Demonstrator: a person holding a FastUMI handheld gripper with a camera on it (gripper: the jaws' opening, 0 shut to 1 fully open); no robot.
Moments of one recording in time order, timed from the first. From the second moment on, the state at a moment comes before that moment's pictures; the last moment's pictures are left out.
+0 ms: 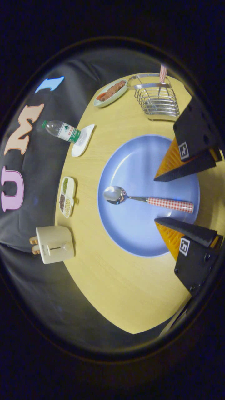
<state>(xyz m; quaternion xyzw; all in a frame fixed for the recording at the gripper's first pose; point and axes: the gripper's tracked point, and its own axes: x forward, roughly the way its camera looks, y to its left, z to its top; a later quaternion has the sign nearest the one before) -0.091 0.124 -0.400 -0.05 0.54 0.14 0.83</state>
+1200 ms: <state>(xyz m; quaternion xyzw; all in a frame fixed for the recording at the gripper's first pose) -0.066 0.060 -0.312 -0.08 0.56 0.23 0.79</state>
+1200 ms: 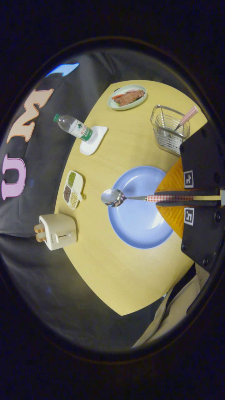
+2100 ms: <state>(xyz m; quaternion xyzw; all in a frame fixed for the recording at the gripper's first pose) -0.056 -0.097 -0.254 -0.21 0.64 0.25 0.69</state>
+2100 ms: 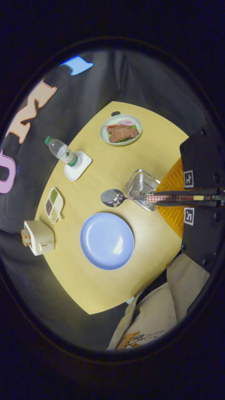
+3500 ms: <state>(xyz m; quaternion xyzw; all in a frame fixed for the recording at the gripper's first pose) -0.057 -0.132 -0.297 -0.32 0.75 0.30 0.49</state>
